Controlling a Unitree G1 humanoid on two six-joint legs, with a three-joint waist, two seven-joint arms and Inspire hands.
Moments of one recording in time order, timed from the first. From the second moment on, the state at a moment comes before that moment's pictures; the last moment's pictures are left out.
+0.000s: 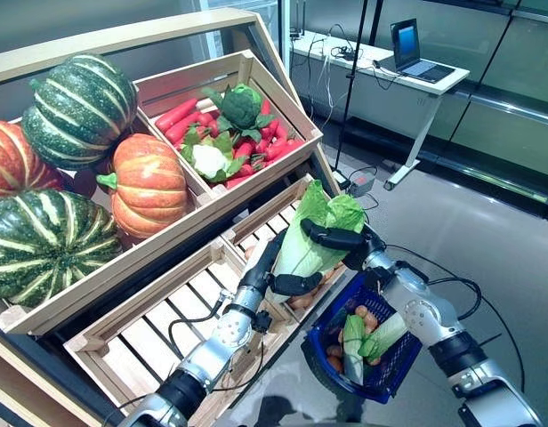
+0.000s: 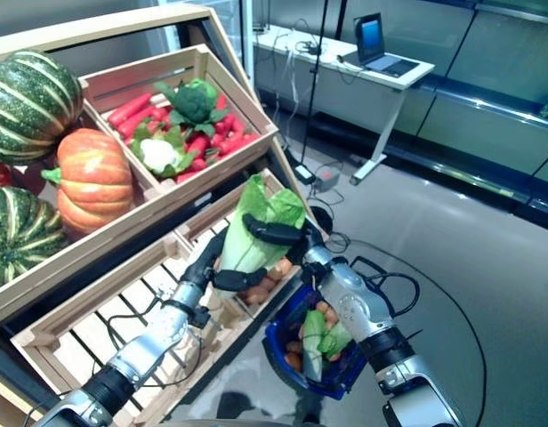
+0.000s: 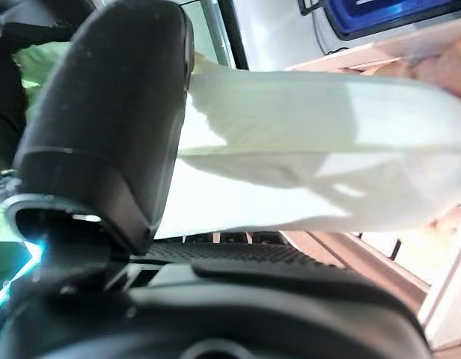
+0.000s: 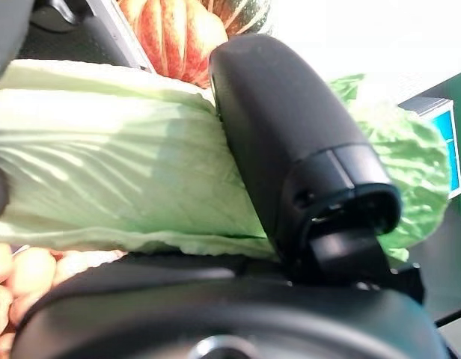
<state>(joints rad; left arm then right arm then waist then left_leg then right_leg) -0.19 0.36 -0.53 0.34 -0.04 -0.20 0.25 -0.37 -0.40 0.35 0.24 0.94 0.12 0.14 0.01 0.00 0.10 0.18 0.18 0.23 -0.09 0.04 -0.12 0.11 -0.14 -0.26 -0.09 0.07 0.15</state>
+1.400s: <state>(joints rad) -0.11 0.42 -0.25 0.56 -0.02 -0.13 0.48 -0.27 -0.58 0.12 0.61 0.83 0.03 0.09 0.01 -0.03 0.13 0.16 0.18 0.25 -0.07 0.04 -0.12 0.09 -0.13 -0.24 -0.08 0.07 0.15</state>
